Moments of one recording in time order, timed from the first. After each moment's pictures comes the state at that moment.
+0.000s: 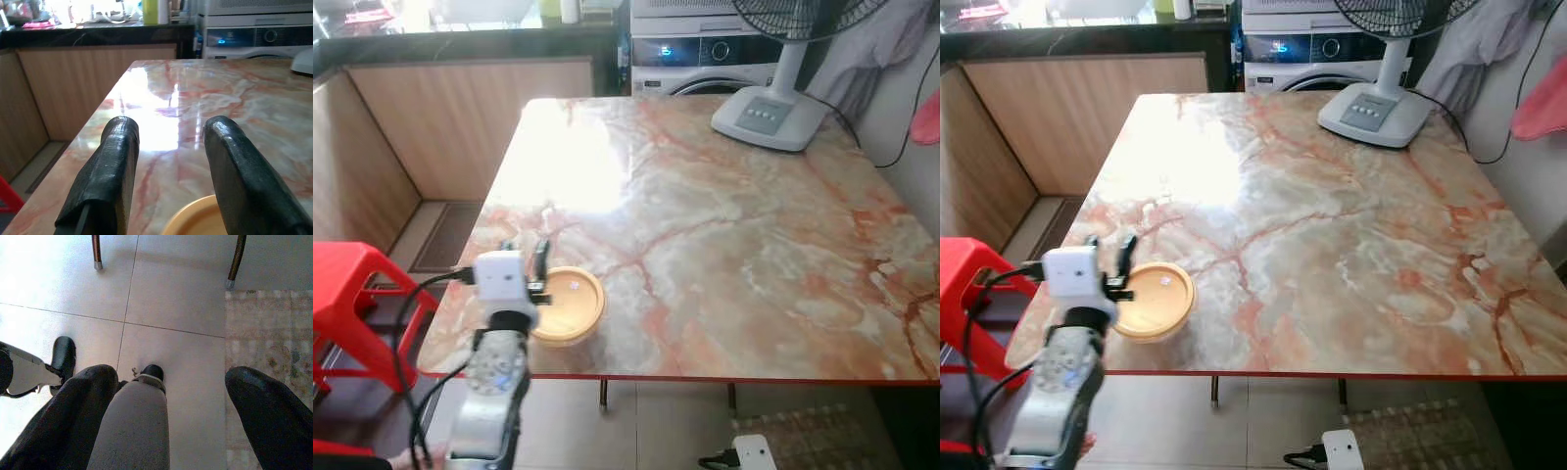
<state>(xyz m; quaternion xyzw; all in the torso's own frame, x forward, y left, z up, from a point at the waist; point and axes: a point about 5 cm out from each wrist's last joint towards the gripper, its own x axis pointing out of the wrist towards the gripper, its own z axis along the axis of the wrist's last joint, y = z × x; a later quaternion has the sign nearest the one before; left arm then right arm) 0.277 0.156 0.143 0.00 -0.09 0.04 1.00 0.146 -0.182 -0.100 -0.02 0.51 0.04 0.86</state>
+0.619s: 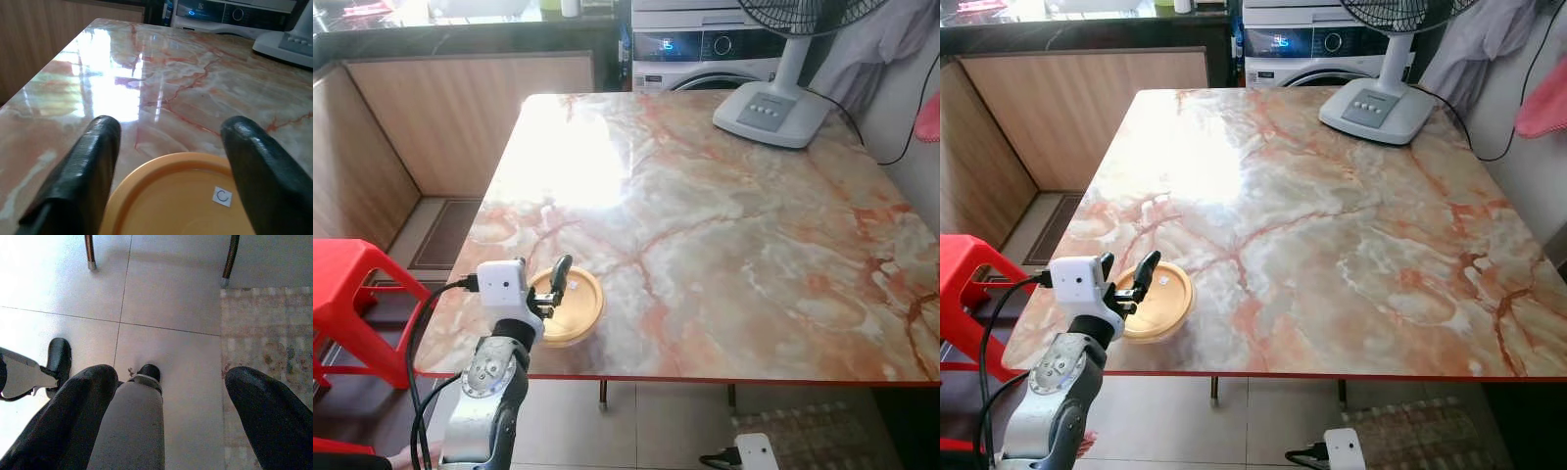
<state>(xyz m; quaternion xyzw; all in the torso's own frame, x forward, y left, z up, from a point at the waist) 0.275 0.152 0.128 -0.08 -0.03 -0.04 1.00 0.147 -0.184 -0.099 -0.02 0.51 0.03 0.86</state>
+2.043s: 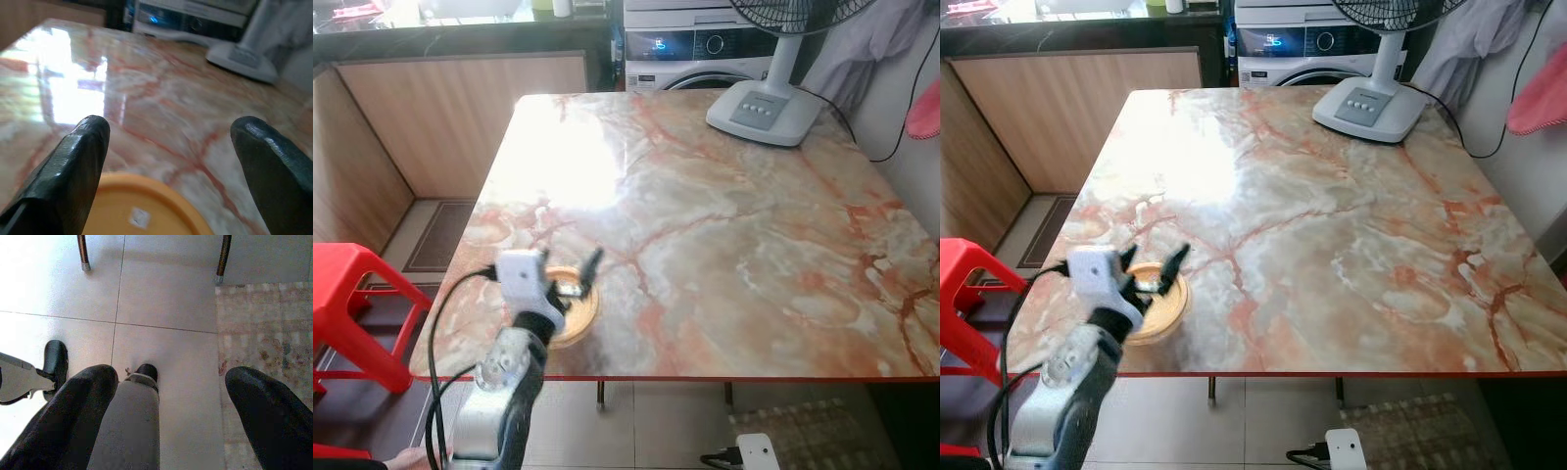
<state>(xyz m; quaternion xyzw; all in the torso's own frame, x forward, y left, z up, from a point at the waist) 0.277 0.126 0.149 -0.12 -0.05 -0.10 0.99 0.147 -0.184 -0.099 -0.02 0.50 0.02 0.86</state>
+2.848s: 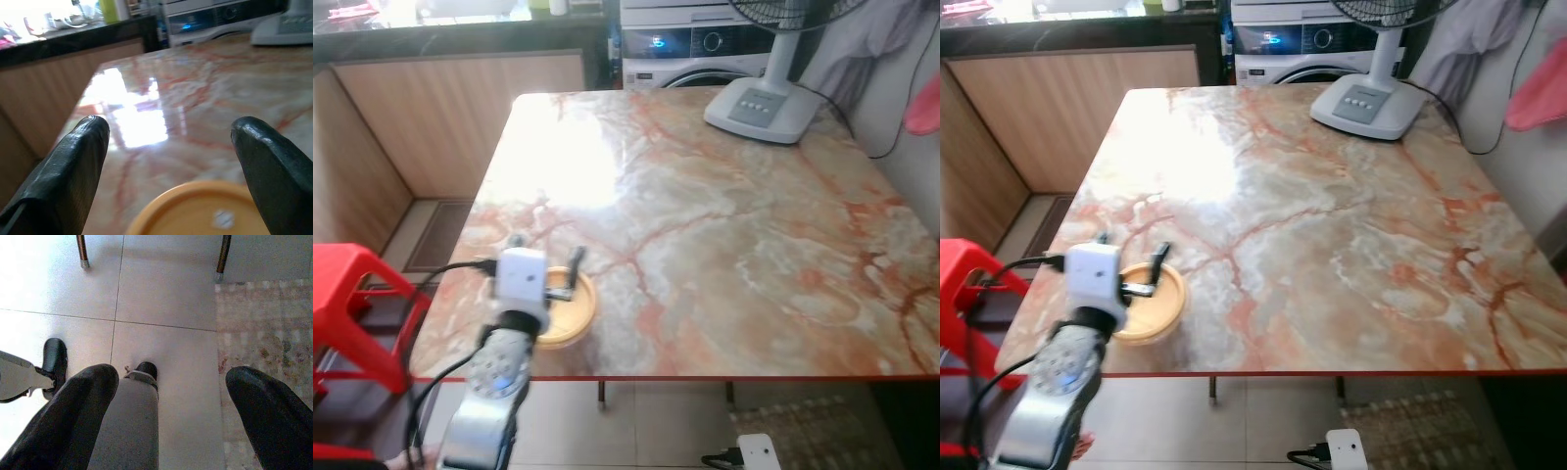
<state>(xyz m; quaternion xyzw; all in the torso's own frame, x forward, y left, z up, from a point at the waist) 0.262 0.143 0.154 0.09 -0.08 -0.03 0.99 0.147 -0.185 -0.099 -0.02 0.50 0.02 0.86</state>
